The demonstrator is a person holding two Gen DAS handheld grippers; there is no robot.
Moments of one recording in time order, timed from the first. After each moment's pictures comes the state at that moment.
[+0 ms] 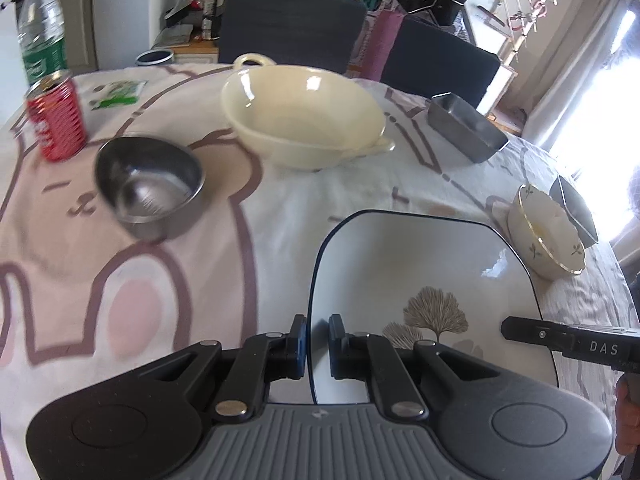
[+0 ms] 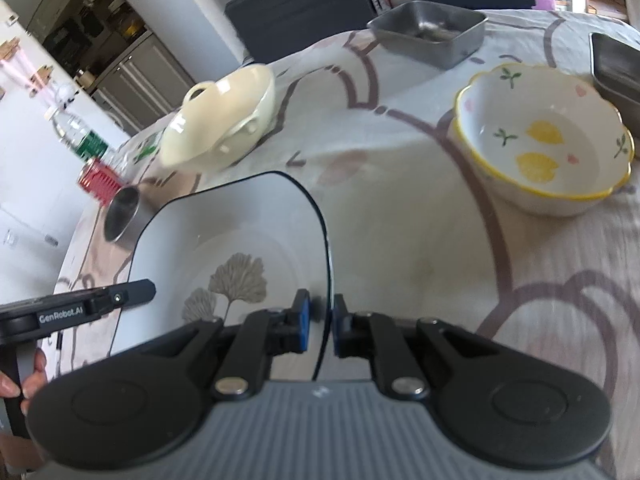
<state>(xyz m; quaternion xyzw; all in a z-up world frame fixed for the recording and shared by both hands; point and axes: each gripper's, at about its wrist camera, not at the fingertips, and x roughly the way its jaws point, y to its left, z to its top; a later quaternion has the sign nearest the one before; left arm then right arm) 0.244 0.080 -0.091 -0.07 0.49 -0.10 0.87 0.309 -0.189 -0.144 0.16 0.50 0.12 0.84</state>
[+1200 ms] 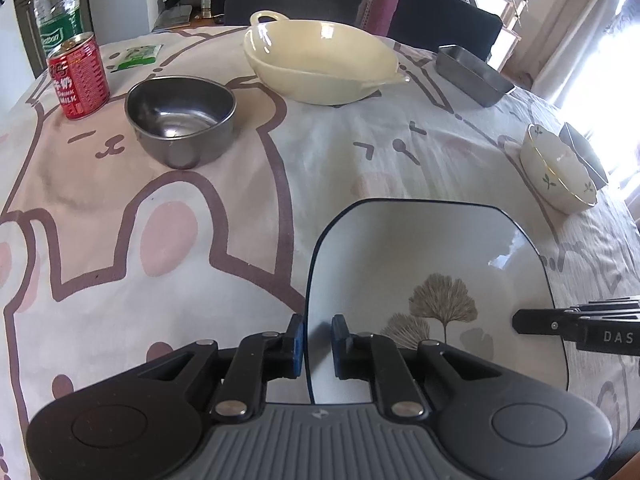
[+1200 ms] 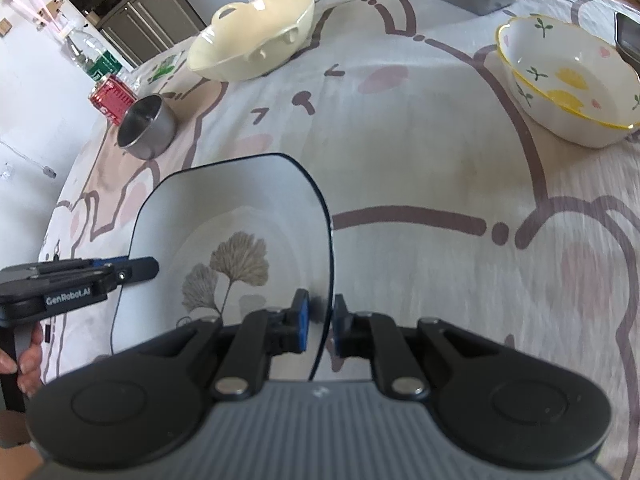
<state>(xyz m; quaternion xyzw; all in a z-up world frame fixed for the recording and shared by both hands) 0.206 0.093 -0.110 -0.03 0.52 -0.10 0.85 0.281 -0.144 -0.159 0.11 0.56 0.14 0.81</state>
